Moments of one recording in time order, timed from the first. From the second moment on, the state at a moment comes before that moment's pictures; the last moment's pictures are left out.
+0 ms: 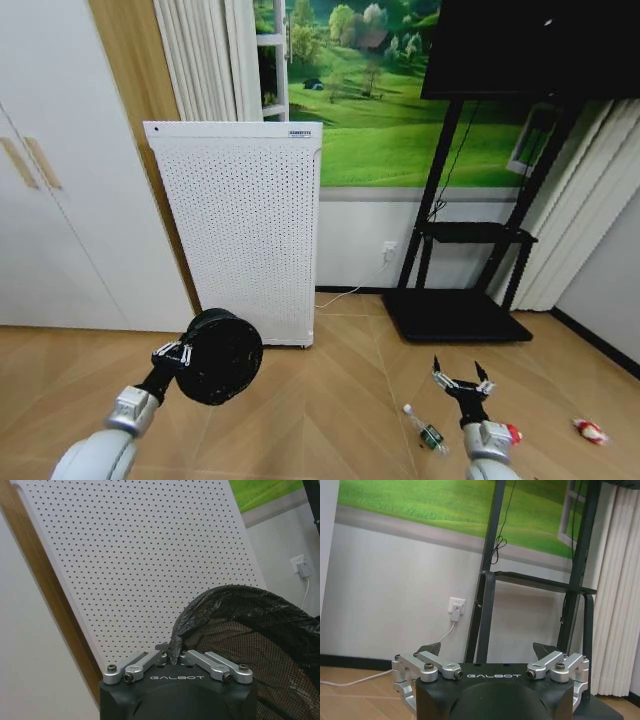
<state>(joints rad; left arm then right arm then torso) 1.56 -1.10 -0.80 -2.10 -0.14 0.08 0.14 -1.51 1.36 0.81 1.80 0.13 0.18 0.07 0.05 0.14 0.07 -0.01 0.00</state>
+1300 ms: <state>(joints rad) 1.51 -1.13 -0.66 -2.03 -0.14 0.12 0.14 -1.20 0.80 0.13 1.25 0.49 0.01 -0.09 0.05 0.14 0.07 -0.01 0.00</state>
